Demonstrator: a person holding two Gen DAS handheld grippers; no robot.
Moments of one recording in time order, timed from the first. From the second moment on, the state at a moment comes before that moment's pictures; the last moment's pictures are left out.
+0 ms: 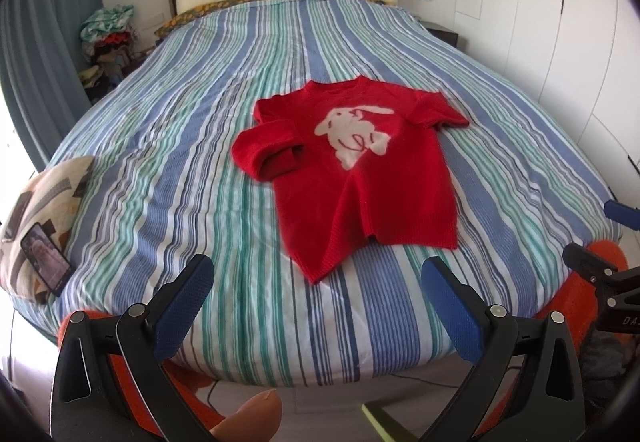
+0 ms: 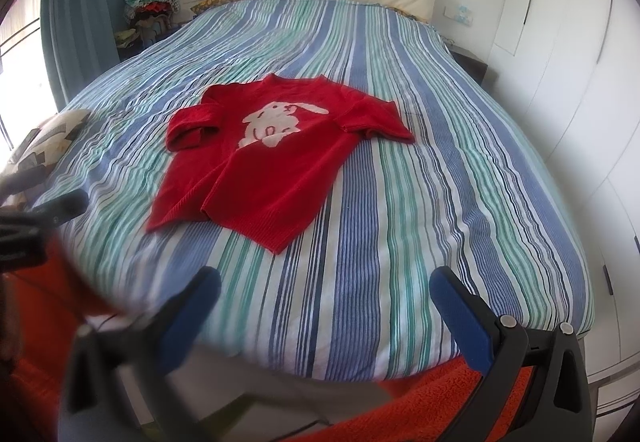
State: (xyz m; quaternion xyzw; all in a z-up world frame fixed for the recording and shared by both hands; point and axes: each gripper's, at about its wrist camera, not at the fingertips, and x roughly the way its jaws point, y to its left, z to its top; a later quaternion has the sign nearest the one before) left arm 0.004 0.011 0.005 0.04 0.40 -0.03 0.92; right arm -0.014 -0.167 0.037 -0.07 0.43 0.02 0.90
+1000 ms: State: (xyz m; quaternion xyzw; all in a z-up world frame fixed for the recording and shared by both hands) left arm 0.009 0.006 -0.009 0.06 0.44 -0.05 0.90; right arm -0.010 -0.151 0.032 -0.09 0.43 0.03 0.90
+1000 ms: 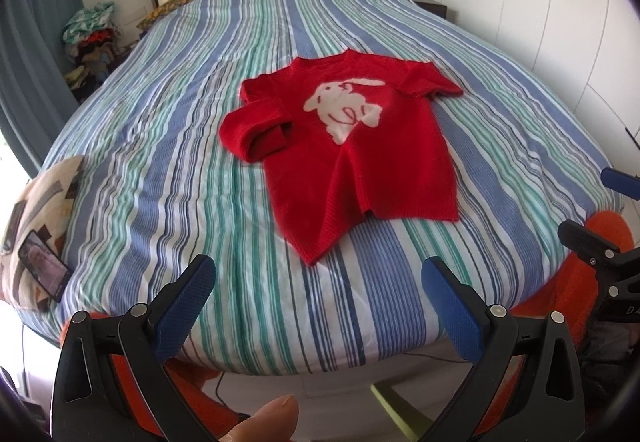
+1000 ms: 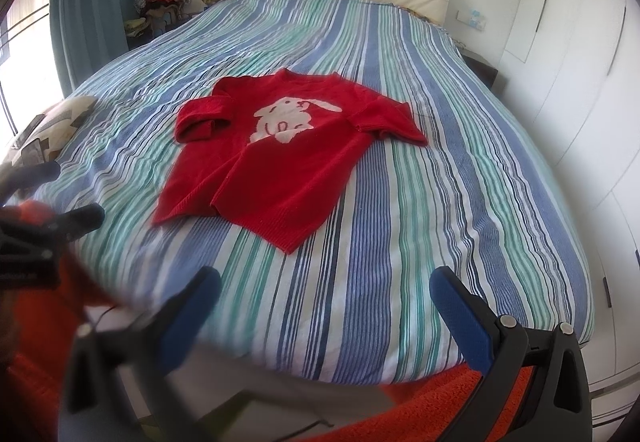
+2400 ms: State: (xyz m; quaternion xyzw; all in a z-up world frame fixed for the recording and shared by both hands) left arm 0.022 0.035 -0.027 -0.01 0.47 -0.05 0.88; right arm -0.008 -0.150 0.025 -0.08 0.44 0.03 0.89
